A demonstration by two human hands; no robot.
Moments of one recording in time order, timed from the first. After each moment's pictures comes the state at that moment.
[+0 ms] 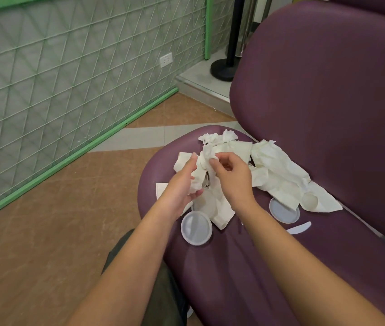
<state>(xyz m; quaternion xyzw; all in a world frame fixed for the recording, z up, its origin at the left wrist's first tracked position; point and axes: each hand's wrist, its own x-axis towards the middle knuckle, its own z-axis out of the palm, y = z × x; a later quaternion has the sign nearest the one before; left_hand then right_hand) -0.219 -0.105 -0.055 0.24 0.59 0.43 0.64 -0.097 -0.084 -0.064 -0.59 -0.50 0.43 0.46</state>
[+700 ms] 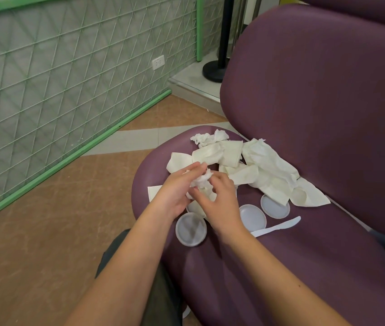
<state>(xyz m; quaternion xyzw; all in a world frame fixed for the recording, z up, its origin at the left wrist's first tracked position) -0.209 -0.112 -0.045 0.23 0.52 0.43 0.70 -0.097 -0.138 -0.083 -0.57 -0.63 0.34 0.41</state>
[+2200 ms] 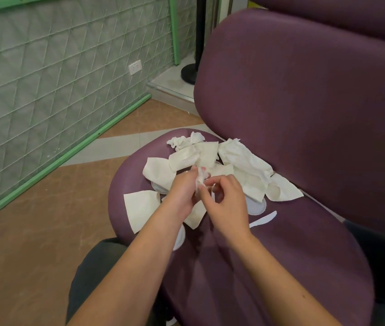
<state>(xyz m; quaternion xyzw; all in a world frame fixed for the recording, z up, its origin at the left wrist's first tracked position) -0.139 -0.096 -0.047 0.19 0.55 0.42 0.69 -0.043 -0.147 -0.070 -0.62 -0.59 0.26 0.45</state>
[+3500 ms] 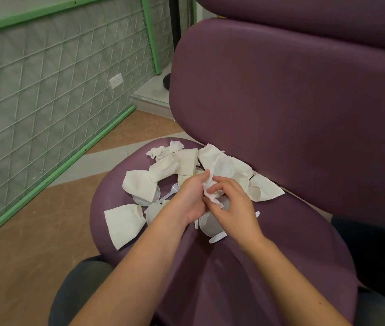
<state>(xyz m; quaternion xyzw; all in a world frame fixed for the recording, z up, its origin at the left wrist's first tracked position) -0.084 -0.095 -0.037 0.23 0.46 0.30 0.80 0.023 -0.154 -0.066 -0.59 -0.61 0.29 0.44</state>
